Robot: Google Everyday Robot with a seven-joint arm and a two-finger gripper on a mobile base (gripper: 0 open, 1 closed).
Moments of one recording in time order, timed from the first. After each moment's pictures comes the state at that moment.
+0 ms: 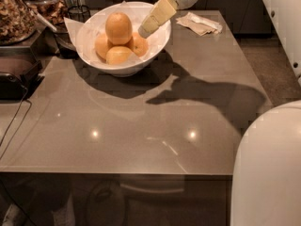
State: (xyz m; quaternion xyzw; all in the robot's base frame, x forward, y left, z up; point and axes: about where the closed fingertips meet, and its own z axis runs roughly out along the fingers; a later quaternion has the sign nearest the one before) arm 0.681 -0.027 0.995 -0.52 0.77 0.19 0.32
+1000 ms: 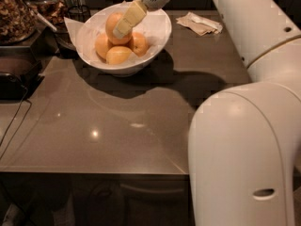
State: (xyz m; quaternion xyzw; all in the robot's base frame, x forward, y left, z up) arm 0.729 0.036 0.973 -0.53 0.77 0.18 0.32
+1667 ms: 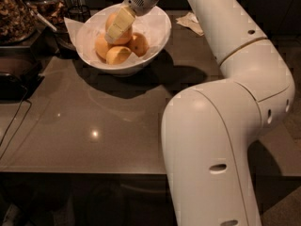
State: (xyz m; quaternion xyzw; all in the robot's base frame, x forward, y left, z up) arm 0.743 0.072 0.951 -0.55 0.76 0.18 0.29
